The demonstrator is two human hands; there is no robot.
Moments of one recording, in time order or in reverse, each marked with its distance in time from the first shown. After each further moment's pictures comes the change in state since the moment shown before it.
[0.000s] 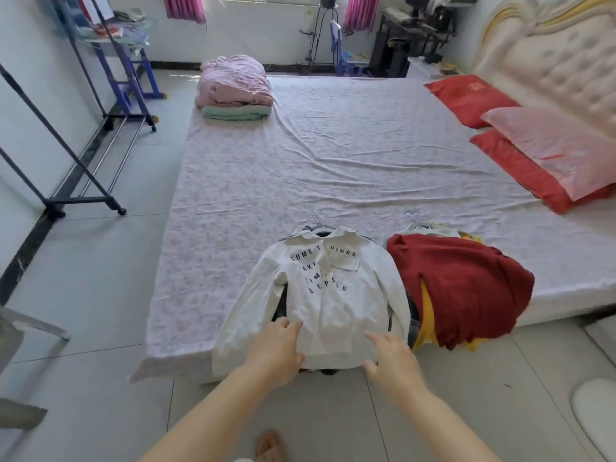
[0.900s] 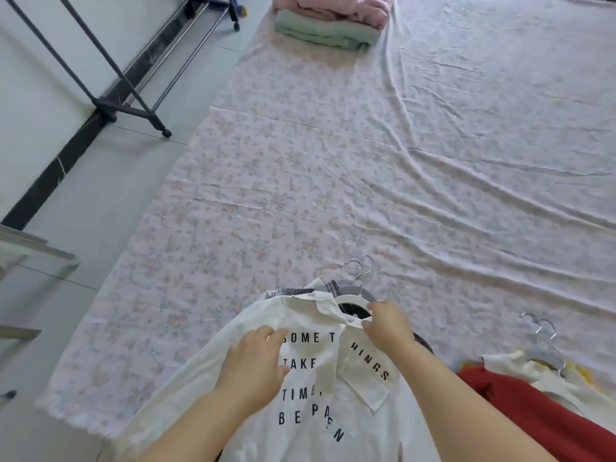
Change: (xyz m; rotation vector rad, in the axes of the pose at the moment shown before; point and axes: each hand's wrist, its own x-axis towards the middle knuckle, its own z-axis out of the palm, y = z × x) left_hand 0.372 -0.034 -0.046 -0.133 -0.020 -0.437; right_hand 0.563 -0.014 -0.017 -0.232 -0.395 -0.186
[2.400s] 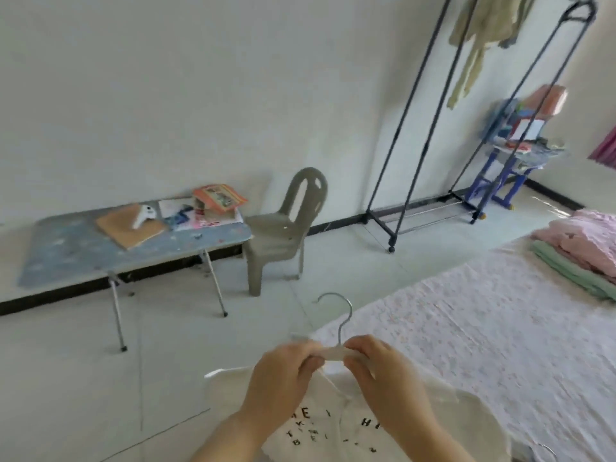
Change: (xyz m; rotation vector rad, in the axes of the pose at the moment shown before) left_hand -0.453 -0.212 0.020 -0.602 1.094 -0.276; right_hand -0.466 -0.333 0.092 -0.048 0.236 -1.175
